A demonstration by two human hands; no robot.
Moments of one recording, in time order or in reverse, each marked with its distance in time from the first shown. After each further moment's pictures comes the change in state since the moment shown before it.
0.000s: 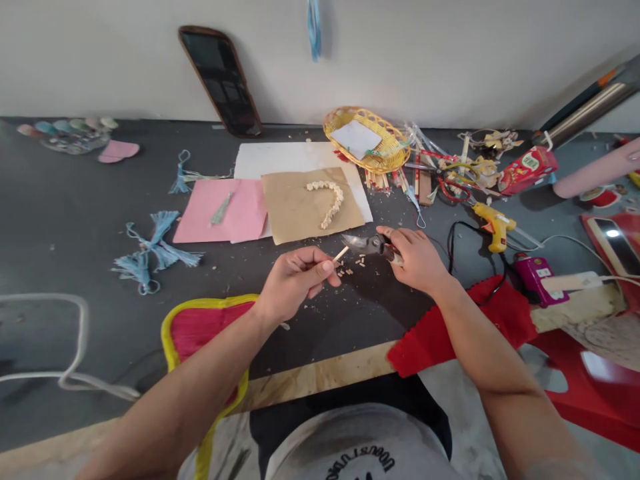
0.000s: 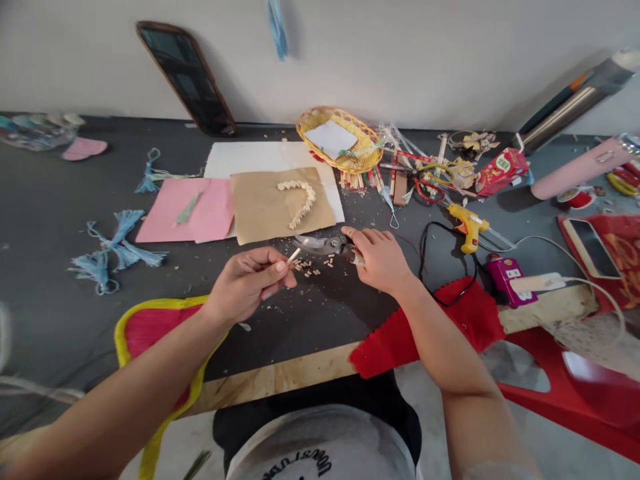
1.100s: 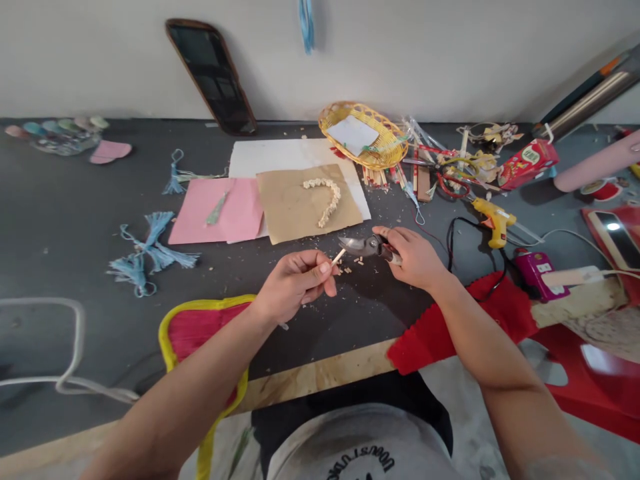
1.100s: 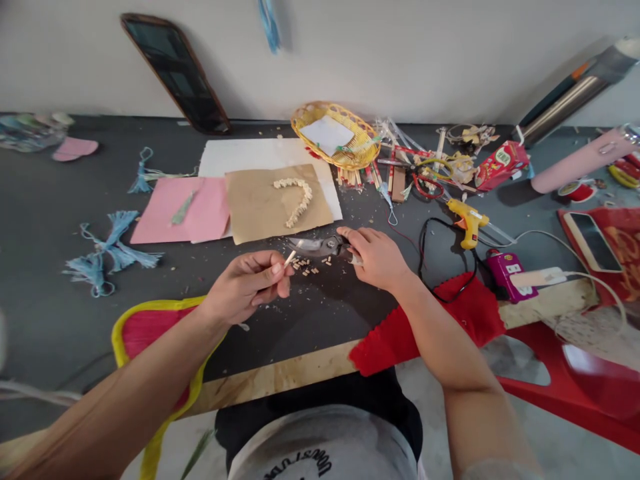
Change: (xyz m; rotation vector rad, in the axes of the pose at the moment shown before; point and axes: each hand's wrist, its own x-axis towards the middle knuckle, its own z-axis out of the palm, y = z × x) left_hand 0.000 0.005 0.000 -0.083 -0.105 -0.150; right_hand 0.000 0.002 0.003 0.123 0.012 -0.050
